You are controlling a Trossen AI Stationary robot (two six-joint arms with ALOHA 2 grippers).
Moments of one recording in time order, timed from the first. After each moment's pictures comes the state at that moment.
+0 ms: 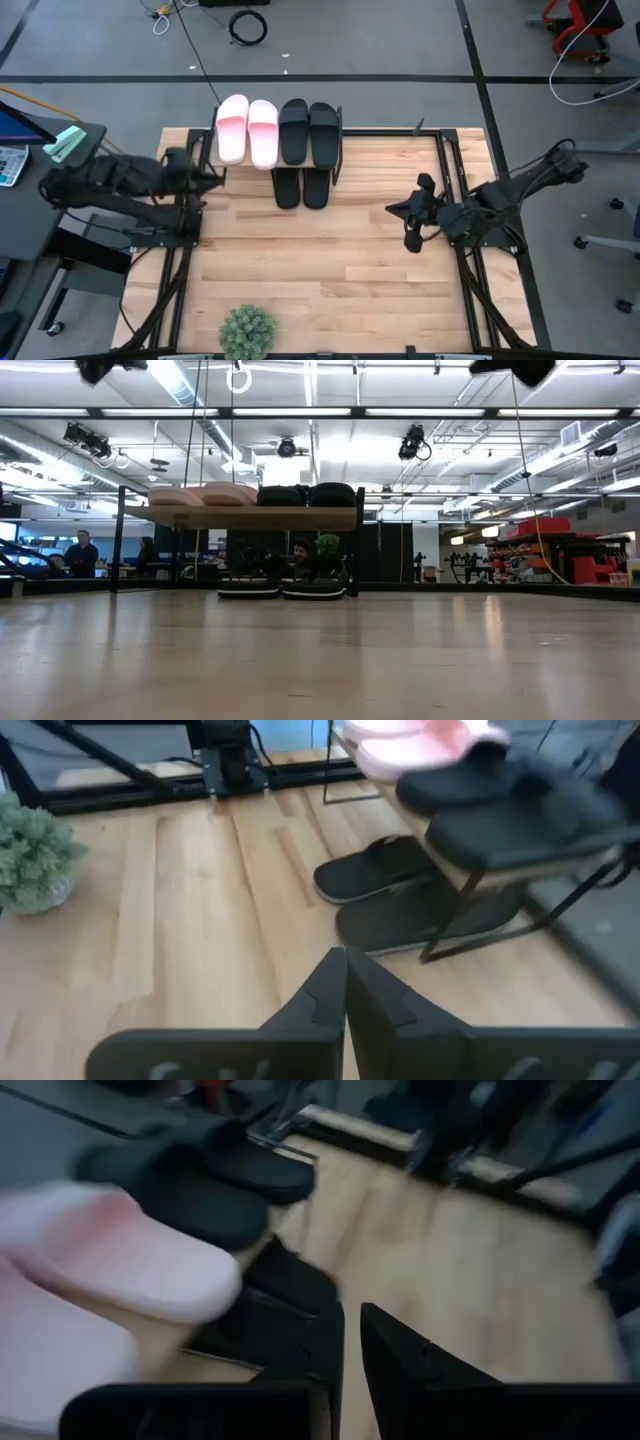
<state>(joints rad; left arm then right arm) -0.14 0.58 1.02 -0.92 -0.43 -0.39 0.45 0.95 0.93 -0.59 0.66 0.41</state>
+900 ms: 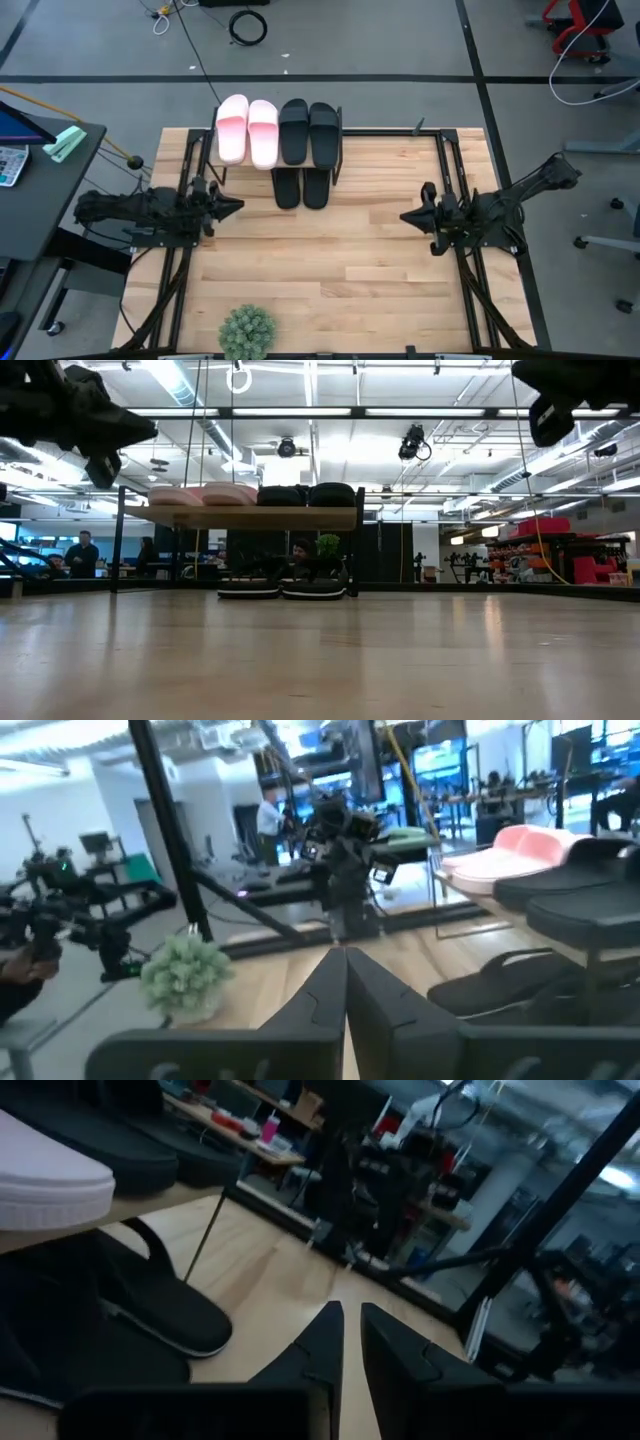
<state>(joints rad) -0.14 0.01 0.14 -0.15 -0.29 -0.53 0.44 0.39 0.19 0.30 0.44 0.18</state>
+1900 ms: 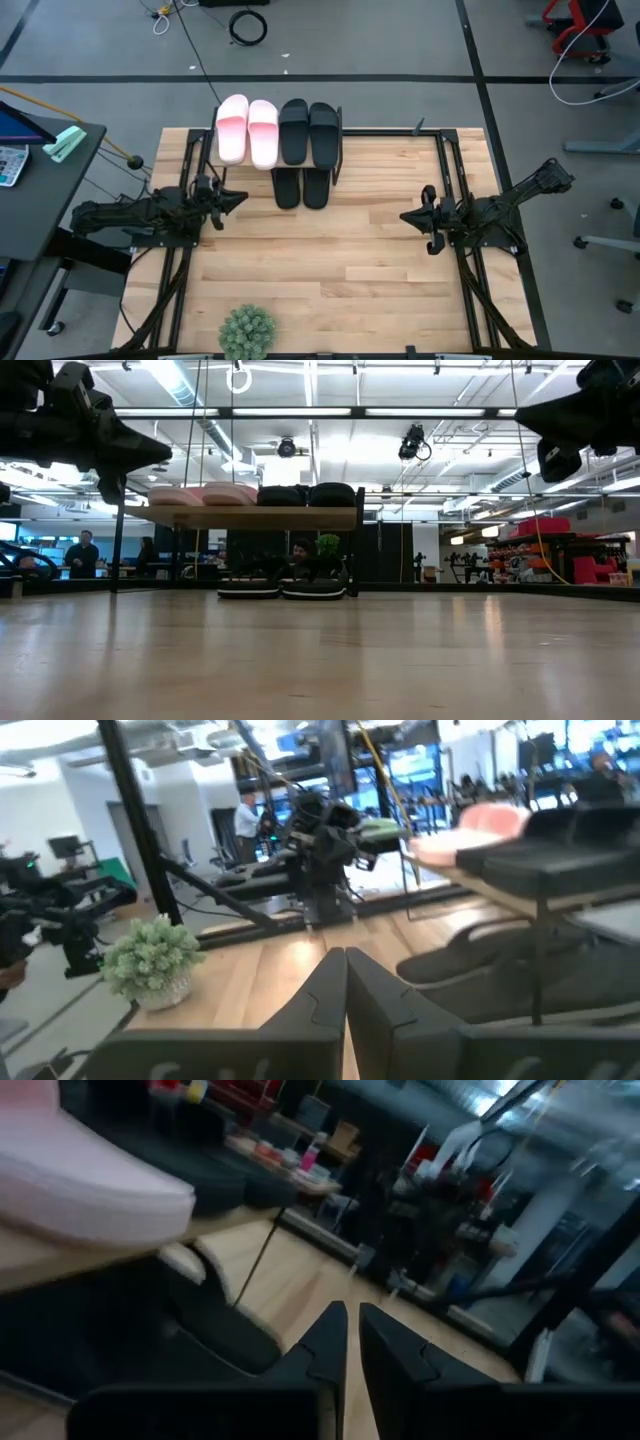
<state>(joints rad) 0.01 0.01 0.04 -0.02 -0.27 -0.49 0.44 0.23 0.01 0.35 0.49 0.16</state>
